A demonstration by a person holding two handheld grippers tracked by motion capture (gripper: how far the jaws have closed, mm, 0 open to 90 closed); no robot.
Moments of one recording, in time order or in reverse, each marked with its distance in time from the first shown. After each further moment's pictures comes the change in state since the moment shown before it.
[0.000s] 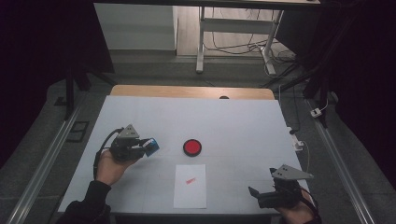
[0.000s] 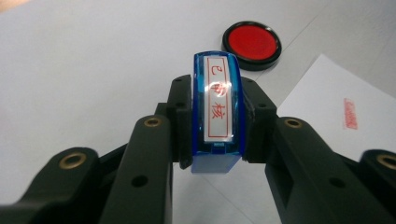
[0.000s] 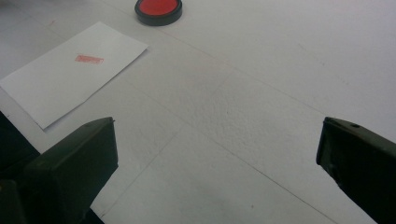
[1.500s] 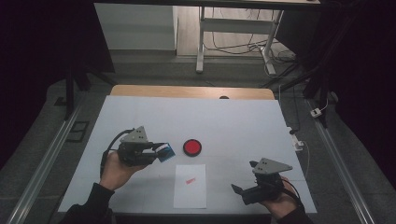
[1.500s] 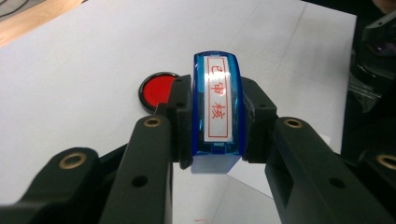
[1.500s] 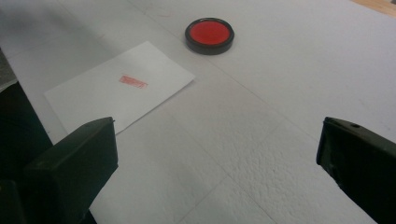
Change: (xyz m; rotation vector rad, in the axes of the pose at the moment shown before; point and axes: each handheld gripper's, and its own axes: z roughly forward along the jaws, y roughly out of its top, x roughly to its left) left arm -0.045 0.033 -0.023 -0.095 -0.192 0.133; right arm 0.023 0.030 0.028 -0.029 0.132 -0.134
